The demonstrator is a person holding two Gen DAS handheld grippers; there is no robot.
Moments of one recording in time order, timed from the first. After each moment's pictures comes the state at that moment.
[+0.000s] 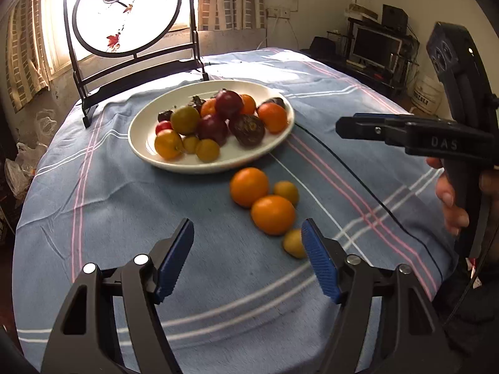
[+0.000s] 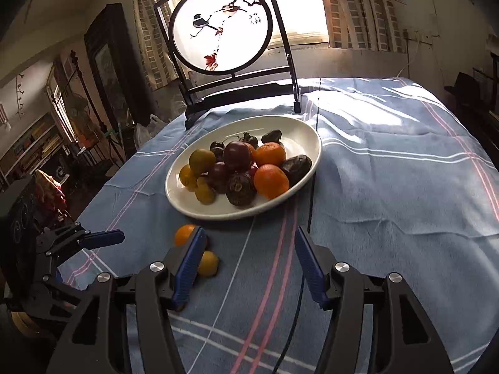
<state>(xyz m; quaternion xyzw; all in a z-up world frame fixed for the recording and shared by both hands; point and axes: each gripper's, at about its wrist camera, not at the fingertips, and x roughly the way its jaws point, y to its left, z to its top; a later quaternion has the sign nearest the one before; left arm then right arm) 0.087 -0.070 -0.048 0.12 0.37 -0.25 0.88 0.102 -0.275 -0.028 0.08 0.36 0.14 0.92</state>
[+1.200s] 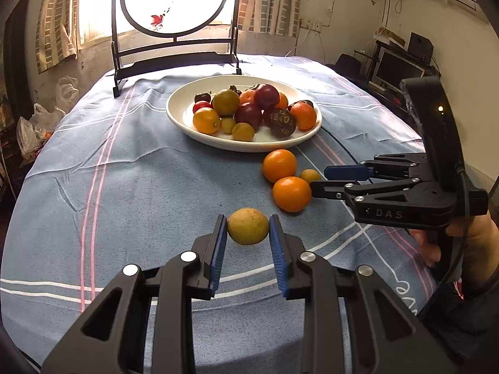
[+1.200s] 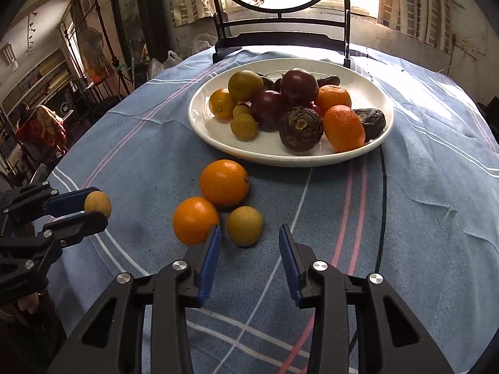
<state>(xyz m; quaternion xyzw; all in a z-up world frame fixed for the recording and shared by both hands) 0.086 -0.020 -0.049 0.04 0.38 -0.21 0.90 0.126 -0.199 -0.070 -0.03 0.44 0.18 0.88</state>
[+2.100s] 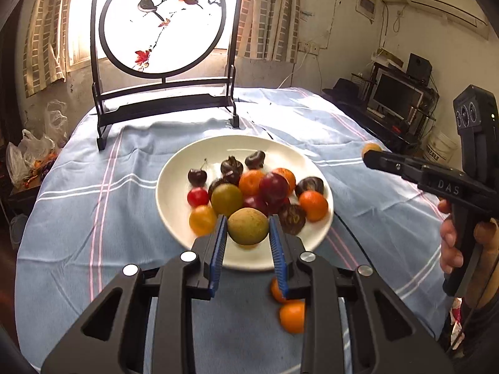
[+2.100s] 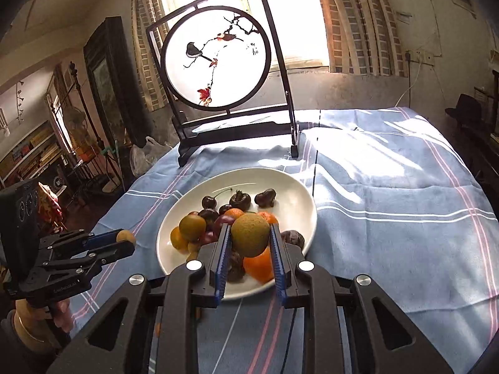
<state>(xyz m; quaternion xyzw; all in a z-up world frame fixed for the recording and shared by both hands) 0.198 -0.049 0.009 0.03 0.35 -0.22 0.91 0.187 -0.281 0.024 0.08 0.32 0.14 0.93</state>
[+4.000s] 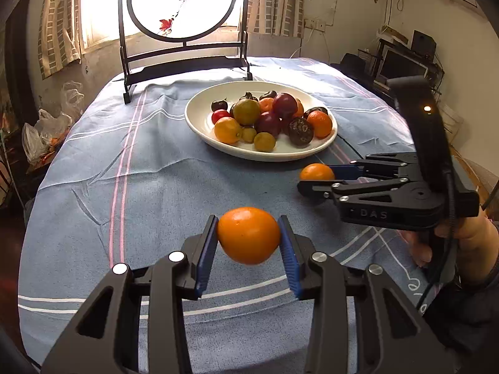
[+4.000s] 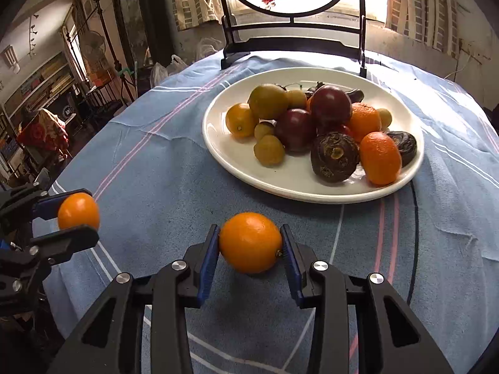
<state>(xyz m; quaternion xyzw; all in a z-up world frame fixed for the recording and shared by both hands) 0.098 0.001 -0.035 0.05 0.38 -0.20 0.90 0.141 -0.172 -0.062 -0.02 0.42 0.19 0.89</state>
